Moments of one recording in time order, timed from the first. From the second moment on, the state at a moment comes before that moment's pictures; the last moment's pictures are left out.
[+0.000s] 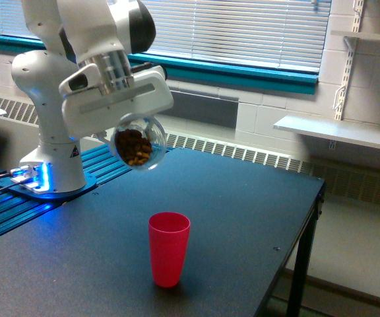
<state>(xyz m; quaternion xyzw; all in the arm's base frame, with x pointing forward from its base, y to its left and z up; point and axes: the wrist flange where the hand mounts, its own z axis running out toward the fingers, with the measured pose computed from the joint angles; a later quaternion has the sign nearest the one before) 0.378 -0.258 0.366 -0.73 0.66 -0.15 0.15</state>
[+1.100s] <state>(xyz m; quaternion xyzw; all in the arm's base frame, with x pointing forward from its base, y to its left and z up) 0.402 -0.237 0.303 -0.73 0.66 -0.06 0.15</state>
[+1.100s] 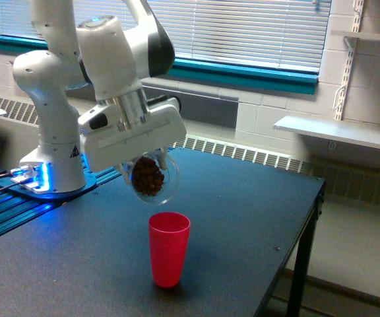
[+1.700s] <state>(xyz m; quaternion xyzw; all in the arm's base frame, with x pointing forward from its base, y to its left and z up) 0.433 -0.225 0.296 -0.76 0.64 0.00 0.13</state>
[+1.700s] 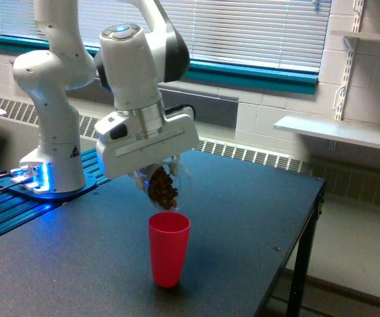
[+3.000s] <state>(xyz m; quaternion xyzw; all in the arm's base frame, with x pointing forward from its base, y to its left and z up) 0.450 -0.205 0.292 -0.75 0.65 0.03 0.10</state>
